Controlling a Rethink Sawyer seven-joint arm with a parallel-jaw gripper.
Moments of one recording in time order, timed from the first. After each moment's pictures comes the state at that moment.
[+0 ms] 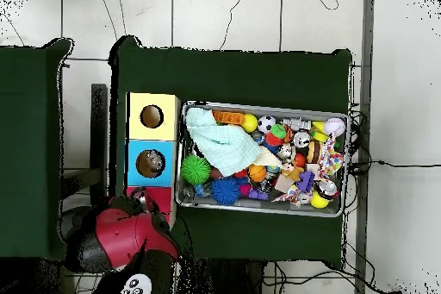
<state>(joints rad) 0.34 -0.74 -0.18 1.93 -0.06 0.16 1.80</state>
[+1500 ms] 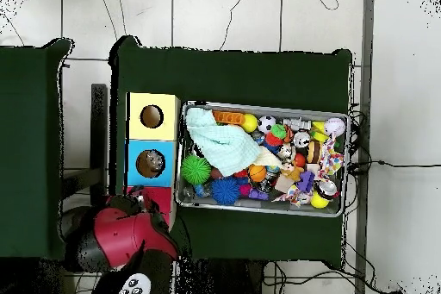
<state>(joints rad) 0.34 -0.74 -0.17 1.93 -0.05 0.15 1.80</state>
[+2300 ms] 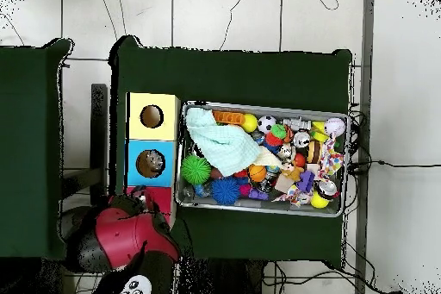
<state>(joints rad) 0.35 -0.74 -0.19 1.93 -0.05 0.15 1.80</state>
